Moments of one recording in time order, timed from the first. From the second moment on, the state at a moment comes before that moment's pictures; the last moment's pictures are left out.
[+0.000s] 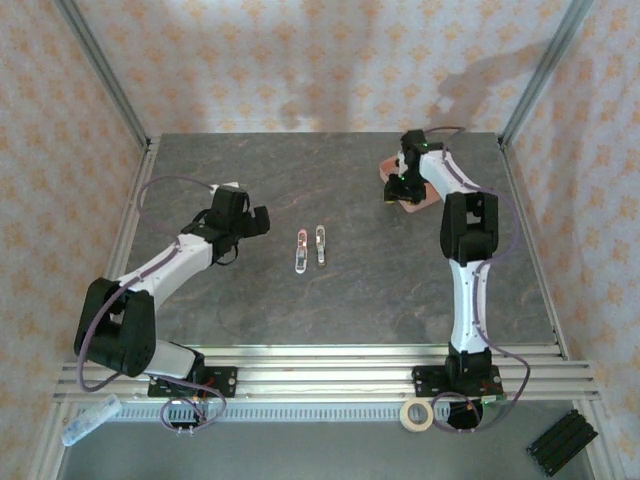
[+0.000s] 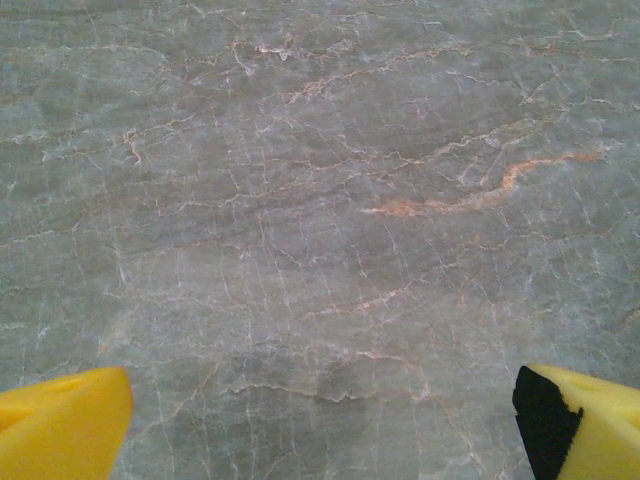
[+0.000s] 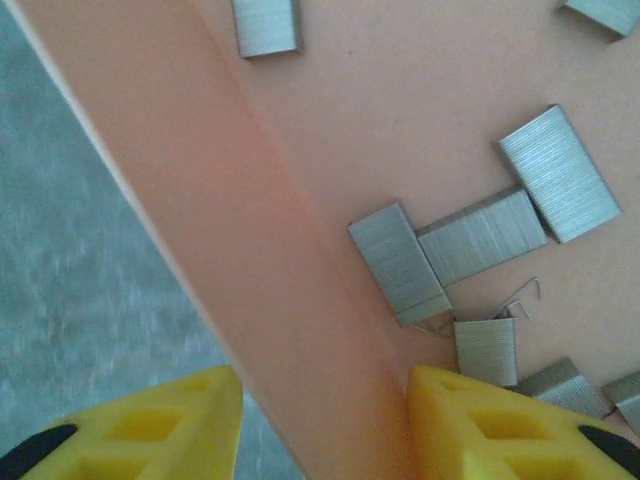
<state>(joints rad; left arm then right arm) -0.26 1.41 0.87 -0.28 -0.21 -0.44 0.14 2.32 1.95 -0.99 -0.16 0.18</state>
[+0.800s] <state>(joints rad) -0.26 1.15 0.60 -0.25 -0.13 -0.45 0.39 1.68 1.11 -0.80 -0.17 0.42</state>
